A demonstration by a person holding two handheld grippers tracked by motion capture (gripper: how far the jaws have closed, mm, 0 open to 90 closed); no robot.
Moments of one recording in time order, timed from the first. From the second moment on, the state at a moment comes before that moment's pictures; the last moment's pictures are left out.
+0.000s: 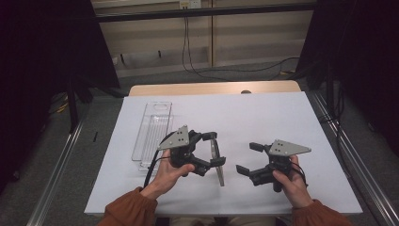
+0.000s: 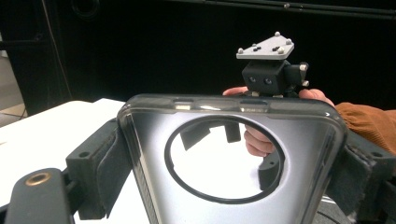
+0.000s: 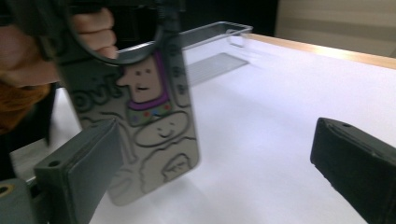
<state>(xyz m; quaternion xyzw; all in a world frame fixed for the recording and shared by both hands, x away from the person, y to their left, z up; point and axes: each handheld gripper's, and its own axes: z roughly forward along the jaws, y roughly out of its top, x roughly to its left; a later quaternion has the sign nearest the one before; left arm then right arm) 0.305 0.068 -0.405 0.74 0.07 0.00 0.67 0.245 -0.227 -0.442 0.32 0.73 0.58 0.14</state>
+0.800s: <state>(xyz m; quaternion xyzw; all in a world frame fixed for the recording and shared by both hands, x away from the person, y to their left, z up) 0.305 0.080 -0.402 0.73 0.12 0.05 0.67 0.231 -0.254 -0.447 0.39 0.70 0.56 0.22</state>
